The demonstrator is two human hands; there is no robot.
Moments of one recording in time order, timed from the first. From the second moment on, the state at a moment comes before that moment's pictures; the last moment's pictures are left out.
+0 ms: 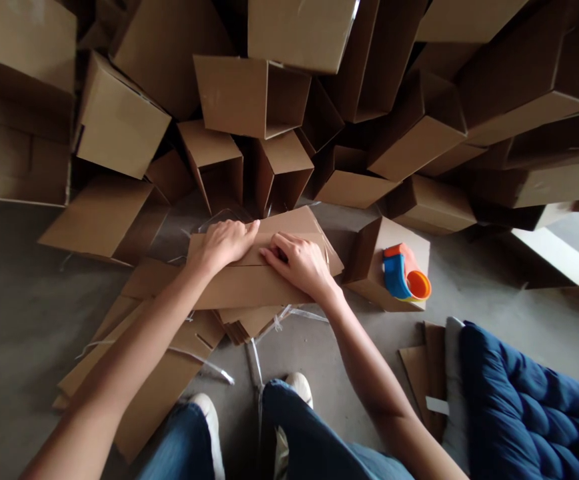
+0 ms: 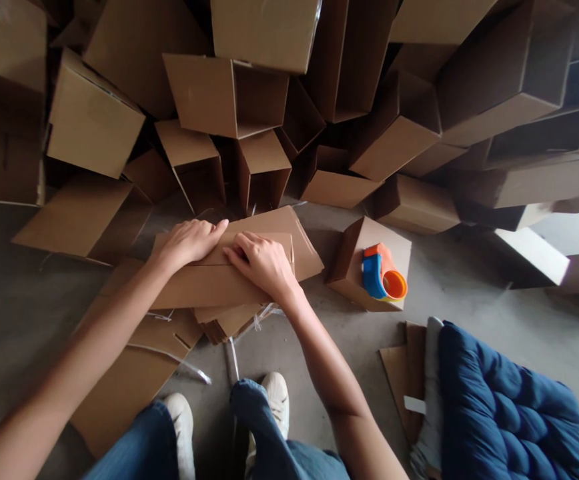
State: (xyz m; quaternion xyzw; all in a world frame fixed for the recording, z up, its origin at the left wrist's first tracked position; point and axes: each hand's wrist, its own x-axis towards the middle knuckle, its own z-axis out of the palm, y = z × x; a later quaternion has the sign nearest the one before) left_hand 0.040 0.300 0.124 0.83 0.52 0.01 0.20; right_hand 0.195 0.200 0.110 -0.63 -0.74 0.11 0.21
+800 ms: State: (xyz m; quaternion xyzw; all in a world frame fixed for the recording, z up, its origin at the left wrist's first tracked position) left_hand 0.020 0.325 0.122 0.84 0.42 -0.07 0.34; right_hand 0.204 0.212 0.113 -0.65 -0.74 0.11 0.14
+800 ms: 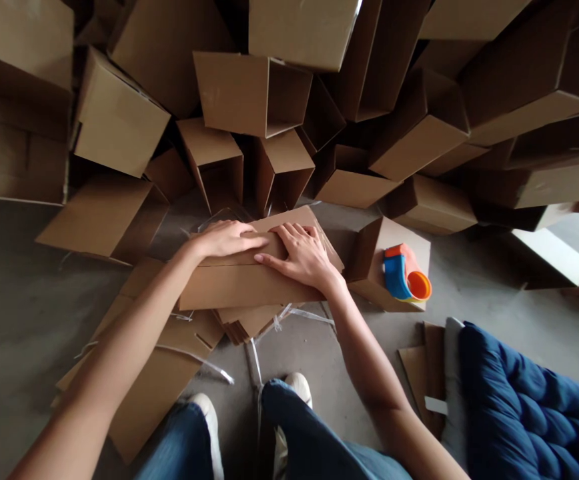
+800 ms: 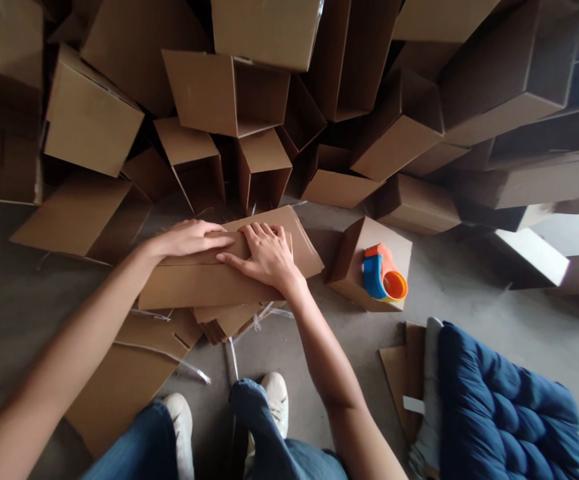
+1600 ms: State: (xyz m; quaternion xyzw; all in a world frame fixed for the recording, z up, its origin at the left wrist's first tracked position) left_hand 0.012 0.332 0.130 0.82 0.37 -0.09 0.42; right_hand 0.202 0.214 0.104 -0.67 -0.71 0.11 0.17
